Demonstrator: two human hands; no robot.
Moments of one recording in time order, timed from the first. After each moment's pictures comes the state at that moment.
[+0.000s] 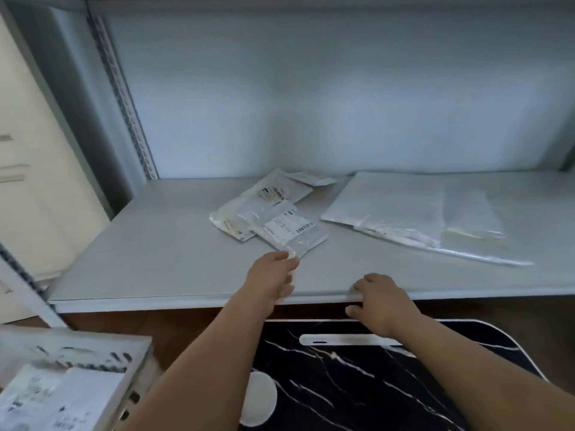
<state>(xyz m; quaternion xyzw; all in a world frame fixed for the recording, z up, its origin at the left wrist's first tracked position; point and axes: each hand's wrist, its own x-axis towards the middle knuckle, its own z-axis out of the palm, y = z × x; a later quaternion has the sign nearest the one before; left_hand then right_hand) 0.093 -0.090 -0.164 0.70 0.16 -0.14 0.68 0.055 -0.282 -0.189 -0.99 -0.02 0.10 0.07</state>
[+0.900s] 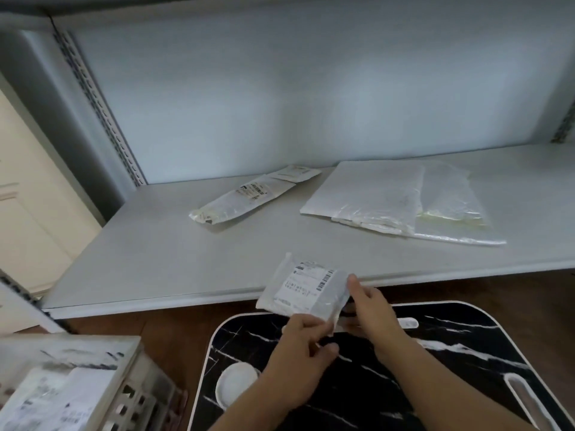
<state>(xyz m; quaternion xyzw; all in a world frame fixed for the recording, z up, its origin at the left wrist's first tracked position) -0.023 -0.150 -0.197 0.86 -0.12 -0.14 0.48 0.025 -0.300 -0.219 -0.69 0.26 0.04 0.68</state>
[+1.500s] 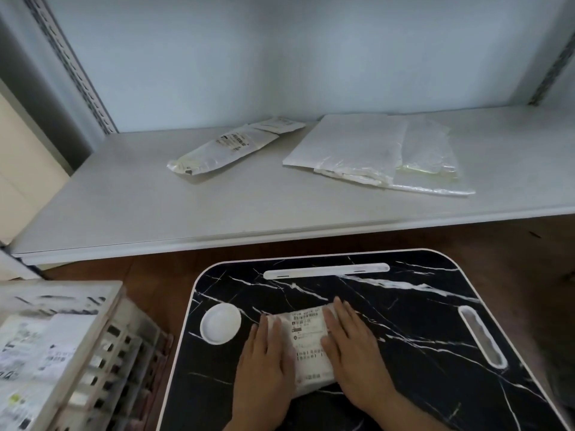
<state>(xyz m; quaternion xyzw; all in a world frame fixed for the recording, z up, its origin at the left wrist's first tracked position) -0.103 -0.127 -0.321 0.97 -0.05 -0.04 0.22 -0.104 -0.304 -0.320 -0.98 -0.02 0.06 0.20</state>
